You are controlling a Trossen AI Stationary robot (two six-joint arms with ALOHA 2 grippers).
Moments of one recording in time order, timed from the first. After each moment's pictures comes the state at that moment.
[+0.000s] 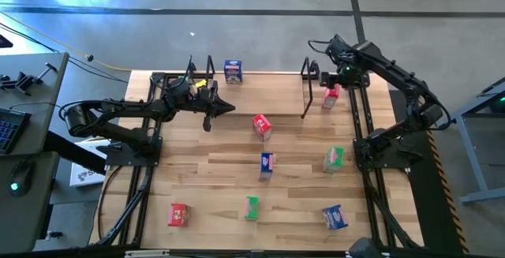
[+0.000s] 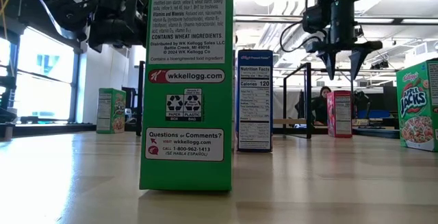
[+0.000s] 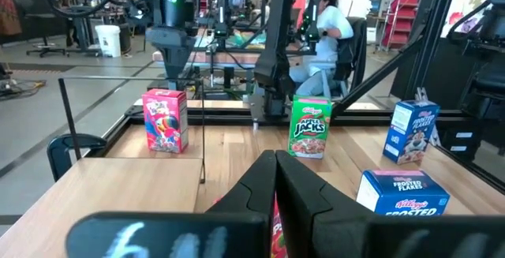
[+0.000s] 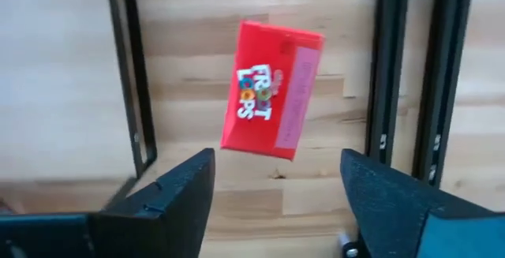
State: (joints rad) left arm 0.54 1.29 0.46 0.81 0.61 0.00; right arm -0.94 1.45 1.29 -1.31 0.06 0.66
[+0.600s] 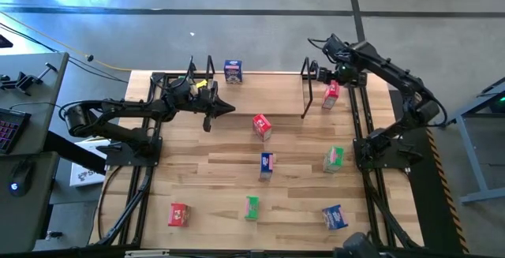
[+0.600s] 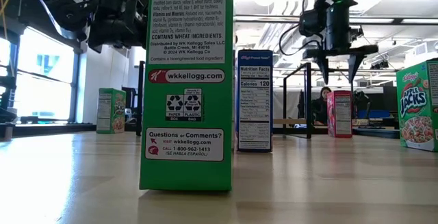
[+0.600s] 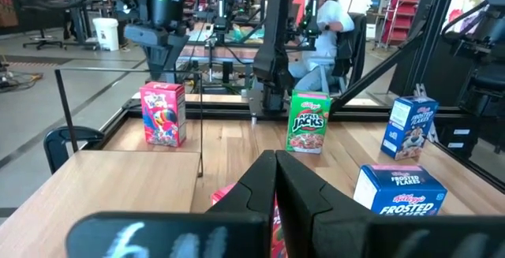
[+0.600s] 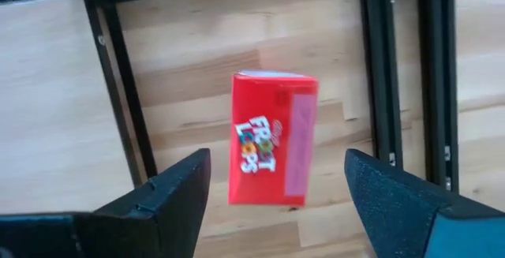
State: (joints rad) left arm 0.54 1.29 0.46 0.78 0.62 0.00; right arm -0.94 1.50 1.29 -1.23 0.13 0.77
